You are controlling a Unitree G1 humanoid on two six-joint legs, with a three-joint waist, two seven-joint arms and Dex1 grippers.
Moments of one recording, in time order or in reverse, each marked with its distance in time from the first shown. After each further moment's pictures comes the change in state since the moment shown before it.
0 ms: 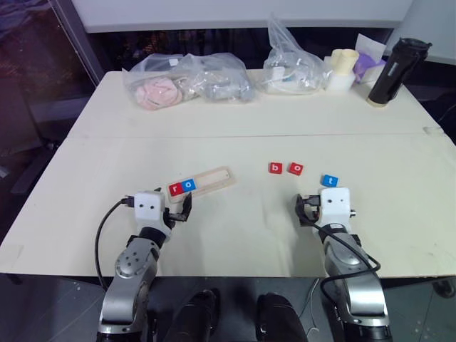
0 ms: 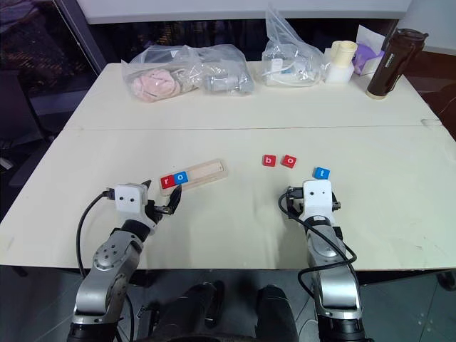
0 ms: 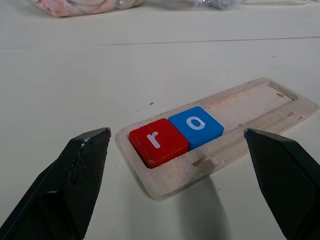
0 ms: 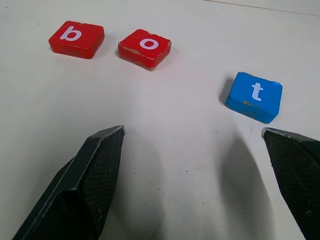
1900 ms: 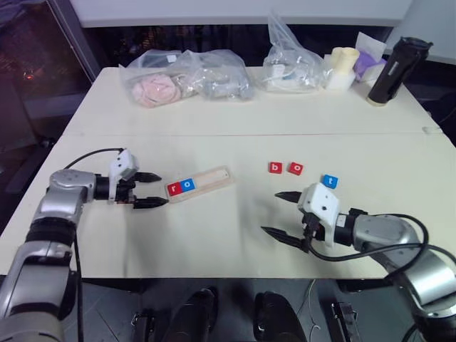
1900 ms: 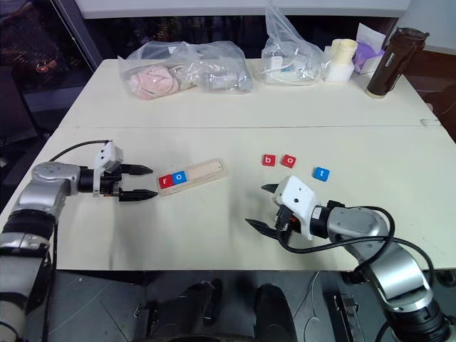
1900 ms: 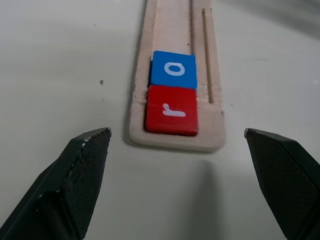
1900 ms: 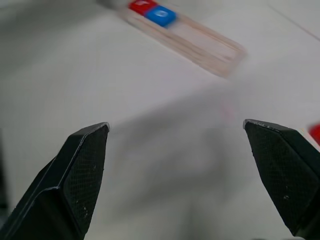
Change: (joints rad) left arm -0.808 0.605 -0.121 1.162 -0.060 -0.283 -1.268; right arm -0.122 -0.641 0.055 -0.262 0.456 0.127 0.845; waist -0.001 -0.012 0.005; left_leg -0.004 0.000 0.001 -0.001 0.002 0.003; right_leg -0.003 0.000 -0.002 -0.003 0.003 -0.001
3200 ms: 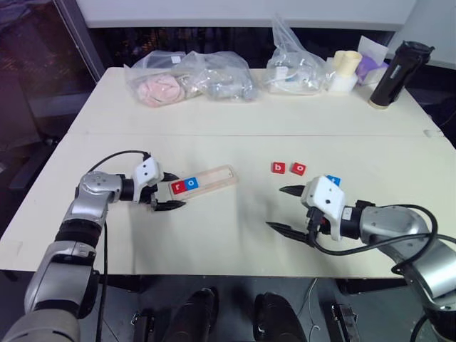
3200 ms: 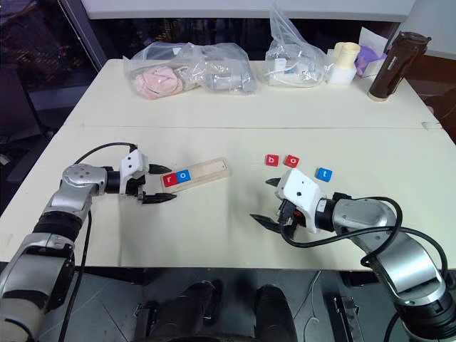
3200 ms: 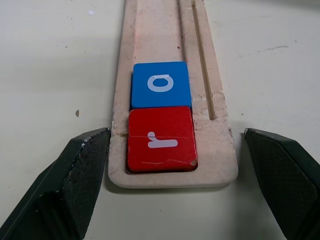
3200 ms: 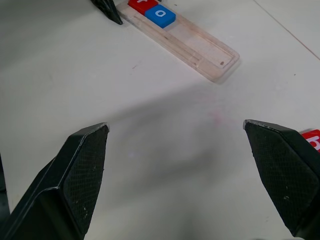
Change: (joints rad) left arm 0.053 -0.110 0.000 -0.060 0.112 -0.139 0.140; right arm -0.049 -0.037 0.011 0.007 -0.014 0.018 -0.058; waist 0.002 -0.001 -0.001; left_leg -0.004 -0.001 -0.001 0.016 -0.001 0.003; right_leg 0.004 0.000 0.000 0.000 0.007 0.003
